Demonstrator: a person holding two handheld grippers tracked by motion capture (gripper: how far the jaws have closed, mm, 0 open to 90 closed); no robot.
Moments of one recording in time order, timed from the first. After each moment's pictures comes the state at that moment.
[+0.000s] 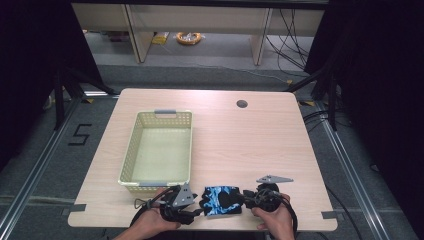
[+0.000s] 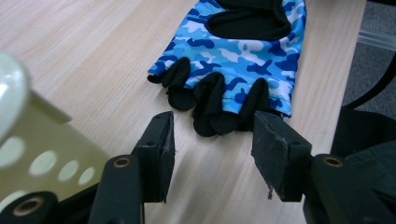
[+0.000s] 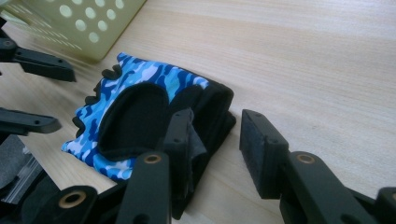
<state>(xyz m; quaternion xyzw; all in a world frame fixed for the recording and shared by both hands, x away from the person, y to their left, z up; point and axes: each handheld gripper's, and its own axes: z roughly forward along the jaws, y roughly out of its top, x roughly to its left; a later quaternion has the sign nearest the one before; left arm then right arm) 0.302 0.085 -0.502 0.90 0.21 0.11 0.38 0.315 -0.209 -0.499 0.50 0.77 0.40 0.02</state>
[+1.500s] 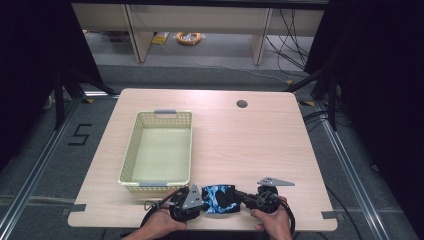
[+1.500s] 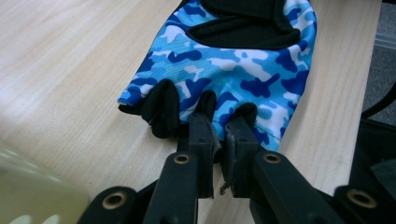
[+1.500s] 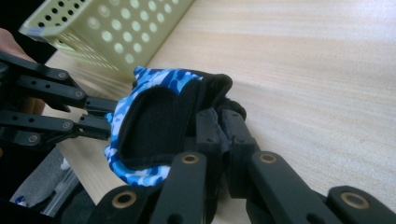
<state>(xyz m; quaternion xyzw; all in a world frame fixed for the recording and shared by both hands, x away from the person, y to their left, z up) 0.301 0.065 -0.511 0.89 0.20 0.13 0.39 0.311 -0.208 -0.507 0.49 0.74 0.47 0.00</state>
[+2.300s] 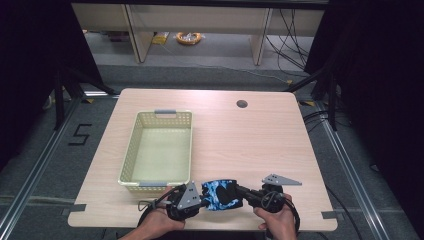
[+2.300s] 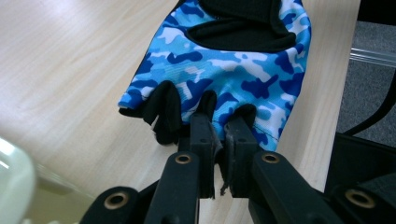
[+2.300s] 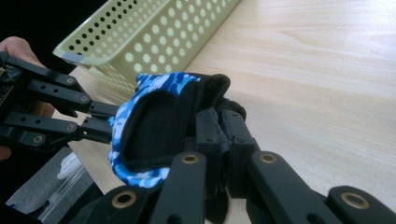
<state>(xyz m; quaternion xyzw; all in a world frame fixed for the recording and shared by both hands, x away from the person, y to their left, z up) 0.297 0.071 -0.484 0.88 0.19 0.15 0.42 0.303 -0.208 -0.477 0.47 0.73 0.50 0.02</state>
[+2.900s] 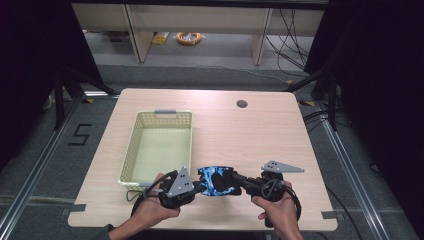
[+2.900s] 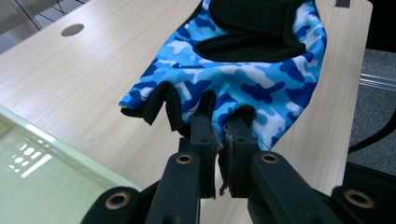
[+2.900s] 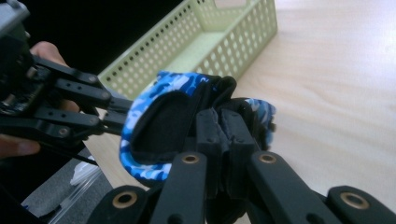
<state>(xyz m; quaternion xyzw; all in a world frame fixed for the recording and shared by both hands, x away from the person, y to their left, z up) 0.309 0.086 -0.438 0.85 0.20 0.17 0.45 0.313 -0.196 -0.424 0.44 0.73 0.52 0.01</state>
